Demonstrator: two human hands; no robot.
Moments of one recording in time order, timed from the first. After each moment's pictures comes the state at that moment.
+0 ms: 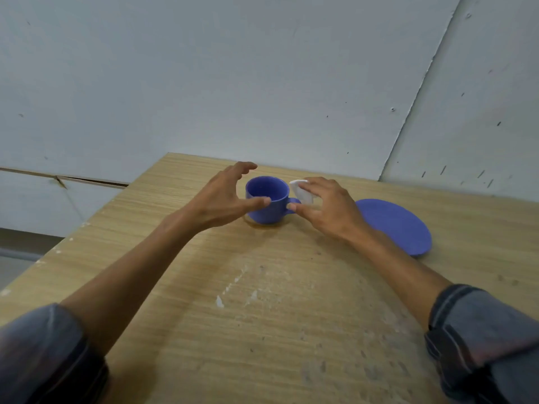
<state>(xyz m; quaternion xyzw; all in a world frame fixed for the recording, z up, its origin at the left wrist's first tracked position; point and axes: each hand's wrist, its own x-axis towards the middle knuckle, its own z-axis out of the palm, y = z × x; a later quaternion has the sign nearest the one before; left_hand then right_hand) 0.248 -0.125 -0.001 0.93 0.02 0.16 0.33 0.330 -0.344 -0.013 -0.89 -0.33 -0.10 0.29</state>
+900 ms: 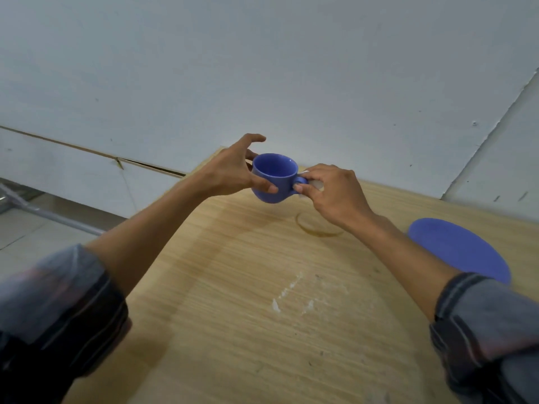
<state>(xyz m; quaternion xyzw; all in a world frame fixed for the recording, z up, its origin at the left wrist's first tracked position) 0.242 -0.026 0.018 0.91 0.05 0.14 0.39 0.322 -0.238 0.009 -0.84 -0.43 -0.14 0.30</state>
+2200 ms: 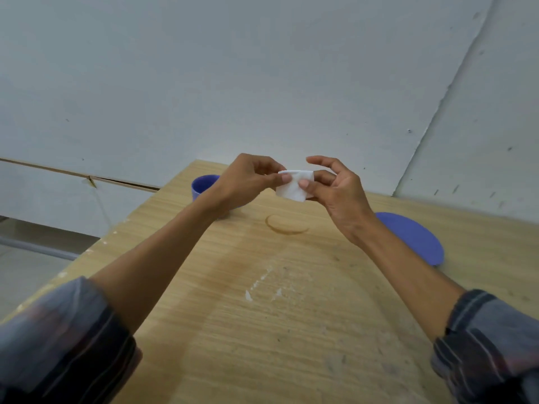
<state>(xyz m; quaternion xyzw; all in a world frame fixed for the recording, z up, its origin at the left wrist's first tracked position) 0.217 -0.126 0.054 0.83 -0.04 0.15 0.53 0.277 -0.310 0.042 -0.65 -0.29 0.06 0.70</state>
